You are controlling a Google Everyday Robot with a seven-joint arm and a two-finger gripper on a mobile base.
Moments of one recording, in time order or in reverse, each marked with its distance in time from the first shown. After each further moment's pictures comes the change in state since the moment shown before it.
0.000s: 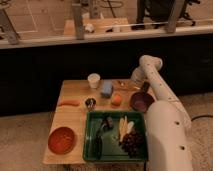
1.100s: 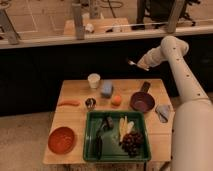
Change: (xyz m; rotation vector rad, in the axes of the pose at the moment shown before) arm -0.021 -0.051 -0.168 0.236 -0.177 -0.015
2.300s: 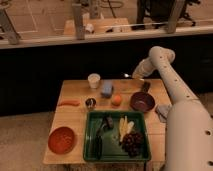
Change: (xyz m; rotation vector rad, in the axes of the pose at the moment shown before) arm 0.024 0.070 0.084 -0.181 0.117 -0.067
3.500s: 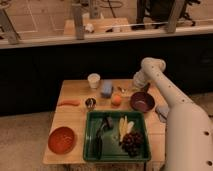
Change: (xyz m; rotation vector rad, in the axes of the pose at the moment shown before) arm 0.004 0.068 0.050 -0.158 0.053 -0.034
